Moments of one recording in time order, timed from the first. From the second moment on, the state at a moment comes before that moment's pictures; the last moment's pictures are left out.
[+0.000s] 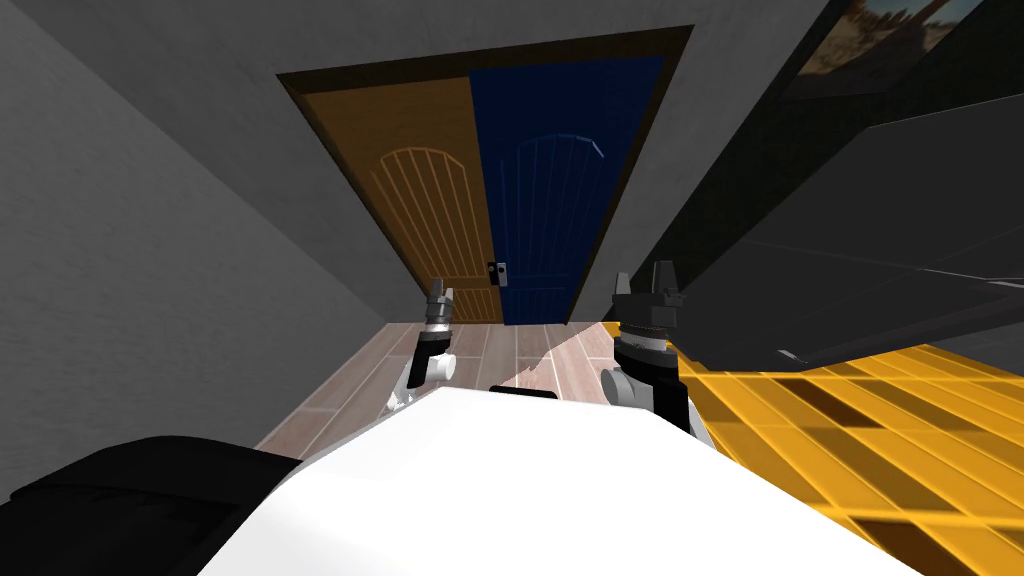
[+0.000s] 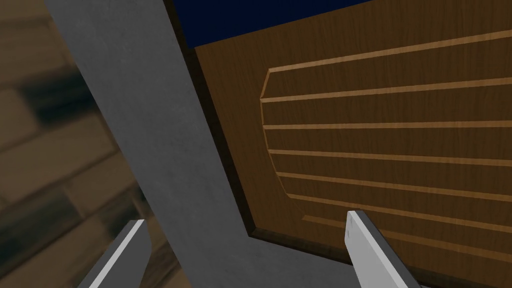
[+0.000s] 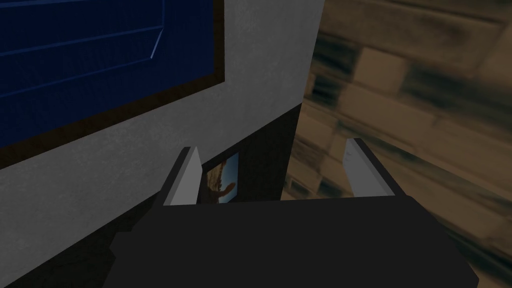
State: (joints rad) arm 0.37 0.09 0.07 -2.07 0.03 -0.45 -0.09
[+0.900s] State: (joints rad) arm 0.28 0.13 0.11 -1.83 0.06 -0.41 -0.04
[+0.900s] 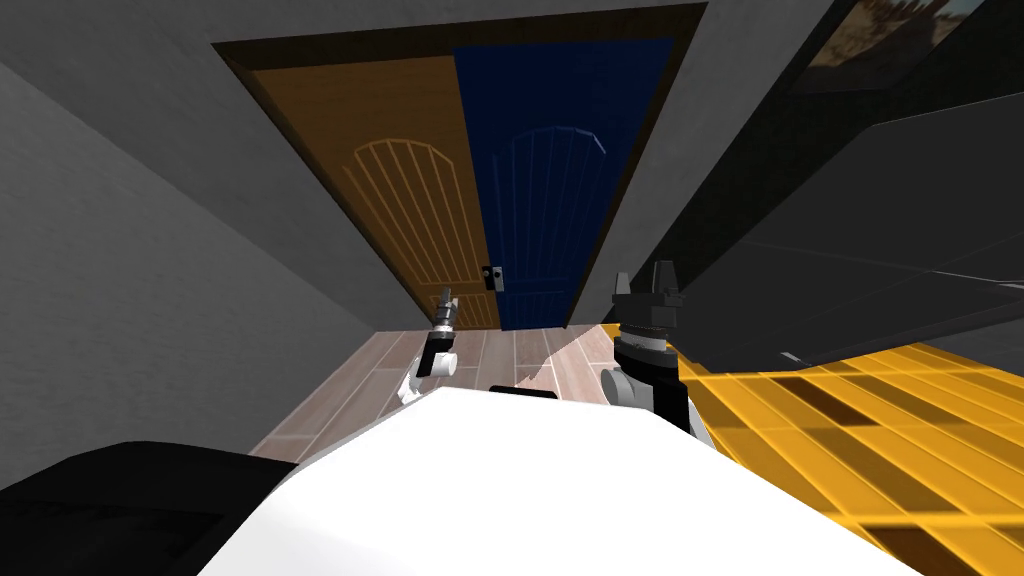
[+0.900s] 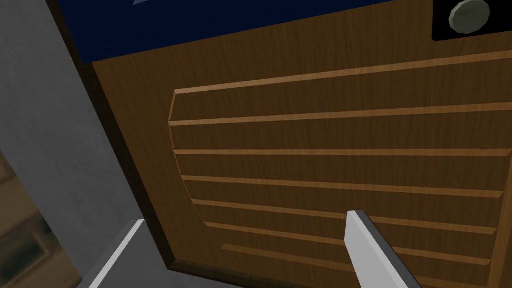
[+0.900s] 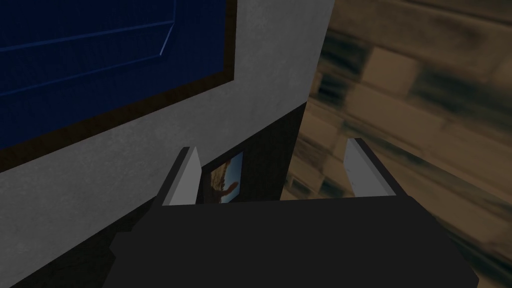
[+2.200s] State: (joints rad) arm 0.16 0.17 0.14 -1.51 0.10 -0.35 0.03
